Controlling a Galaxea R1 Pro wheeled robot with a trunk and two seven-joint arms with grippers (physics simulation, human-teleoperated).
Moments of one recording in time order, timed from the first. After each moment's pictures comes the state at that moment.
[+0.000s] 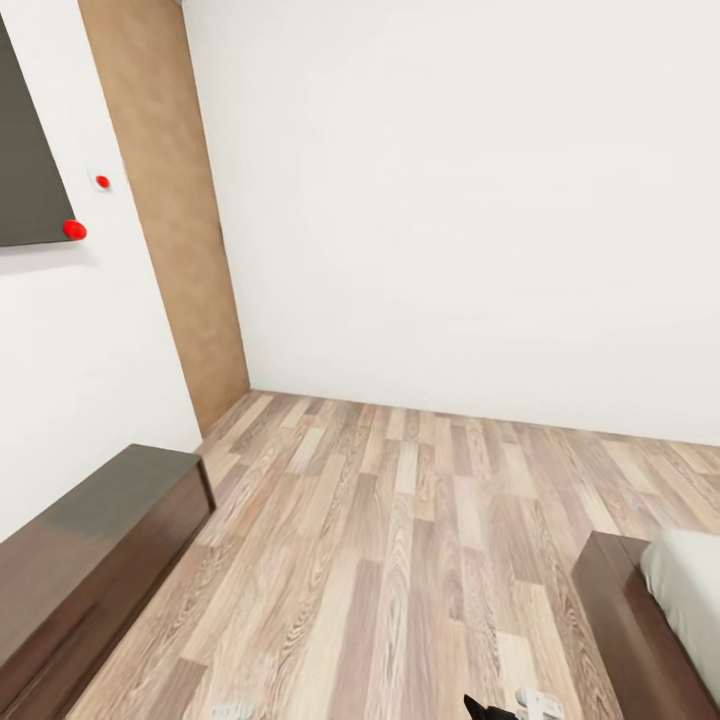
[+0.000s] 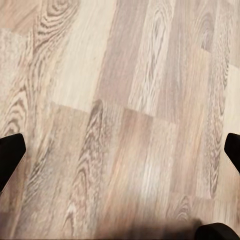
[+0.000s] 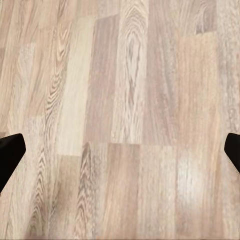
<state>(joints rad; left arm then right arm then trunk) -0.41 0.05 0.28 -0.02 -0.05 -0.18 -0.44 -0.46 -0.09 0.37 0.08 -0.78 -0.27 0.51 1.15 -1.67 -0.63</state>
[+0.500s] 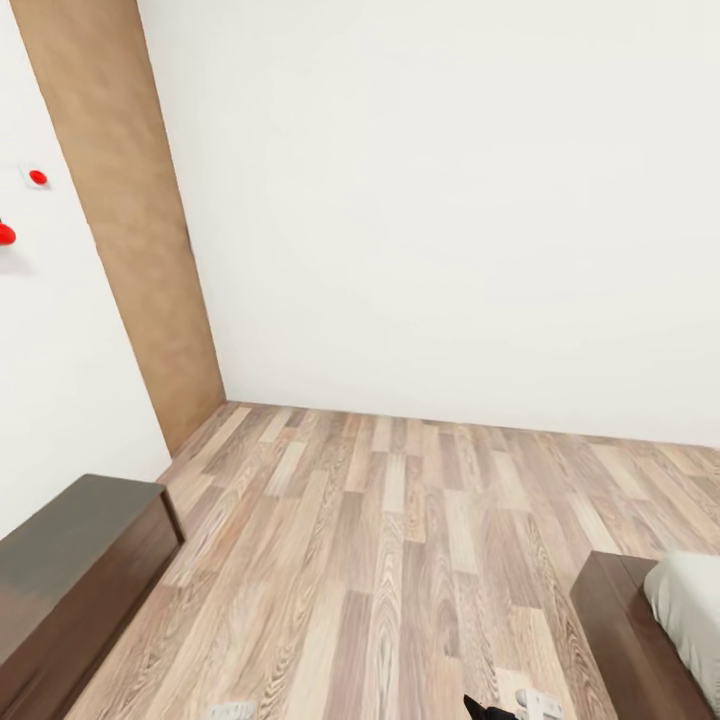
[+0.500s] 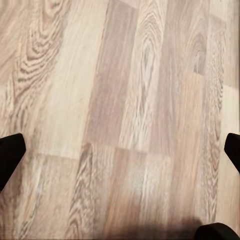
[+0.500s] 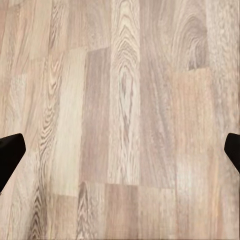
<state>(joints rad) -0.41 0.05 0.28 -0.02 -0.05 -0.18 -0.44 -0.46 -0.09 0.37 0.08 -0.78 -0.27 0.51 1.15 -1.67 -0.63</state>
